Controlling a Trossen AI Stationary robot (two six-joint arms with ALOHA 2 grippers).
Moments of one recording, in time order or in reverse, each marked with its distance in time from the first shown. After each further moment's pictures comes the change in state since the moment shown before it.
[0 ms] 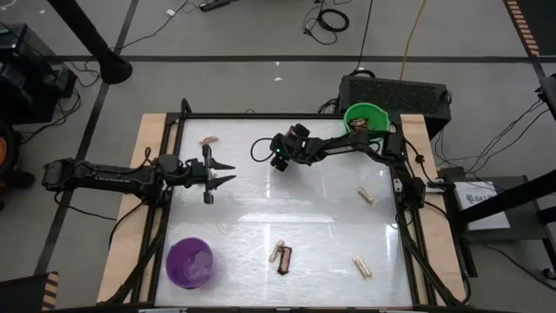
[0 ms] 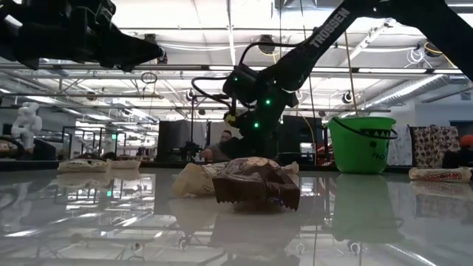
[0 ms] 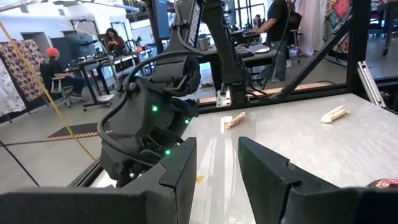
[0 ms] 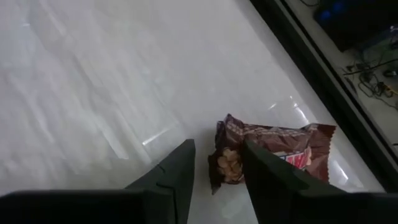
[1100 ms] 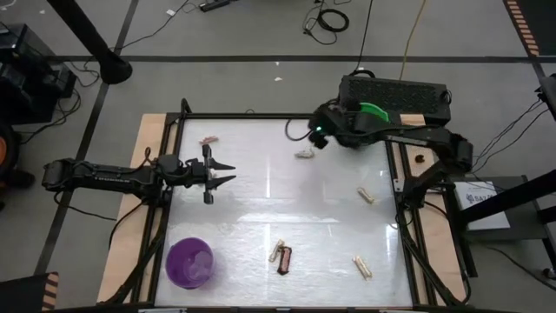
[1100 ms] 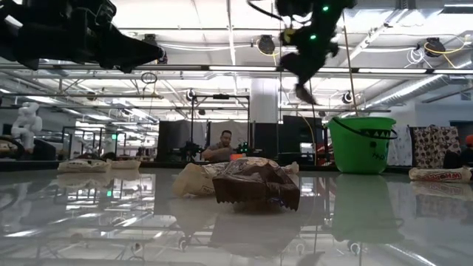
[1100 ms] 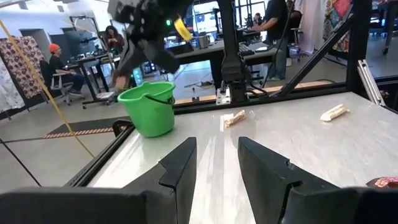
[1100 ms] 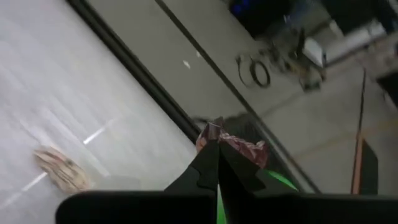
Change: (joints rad) left arm 0.001 0.000 0.000 -0.009 -0.001 -0.007; right arm -0.011 -0.596 0.002 -0.667 0.245 0.084
